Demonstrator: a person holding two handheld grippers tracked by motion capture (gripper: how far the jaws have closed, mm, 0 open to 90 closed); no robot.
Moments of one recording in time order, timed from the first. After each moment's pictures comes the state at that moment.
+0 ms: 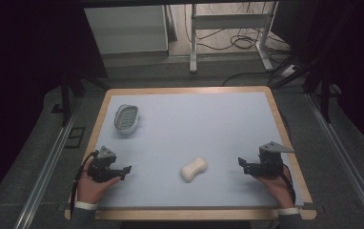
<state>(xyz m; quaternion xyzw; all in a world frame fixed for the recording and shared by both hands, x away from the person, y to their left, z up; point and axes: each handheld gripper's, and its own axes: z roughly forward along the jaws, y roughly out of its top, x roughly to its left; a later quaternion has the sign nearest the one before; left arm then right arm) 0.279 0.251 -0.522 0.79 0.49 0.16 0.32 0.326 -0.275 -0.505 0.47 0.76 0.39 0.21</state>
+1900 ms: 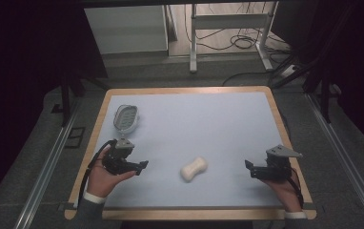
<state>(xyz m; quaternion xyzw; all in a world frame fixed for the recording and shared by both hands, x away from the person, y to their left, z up) 0.288 0.193 -0.462 0.84 0.43 0.15 0.31 0.311 -0.290 -0.498 0.46 0.77 0.38 0.24</state>
